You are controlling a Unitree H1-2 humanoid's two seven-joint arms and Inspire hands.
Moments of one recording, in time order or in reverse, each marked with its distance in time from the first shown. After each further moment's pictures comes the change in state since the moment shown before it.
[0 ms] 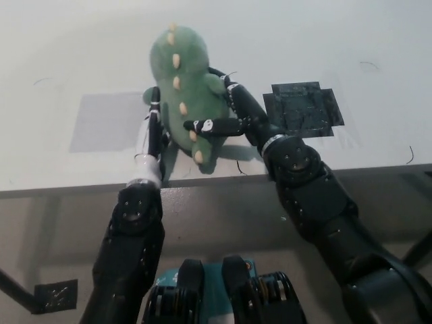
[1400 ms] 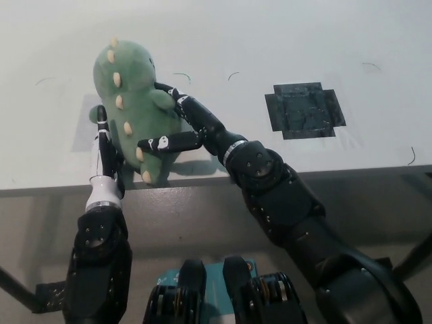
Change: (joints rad) left_arm 0.133 0.038 0.074 -0.213 0.003 0.074 0.038; right_arm -0.040 0.083 0.048 0.059 -0.038 -0.036 0.057
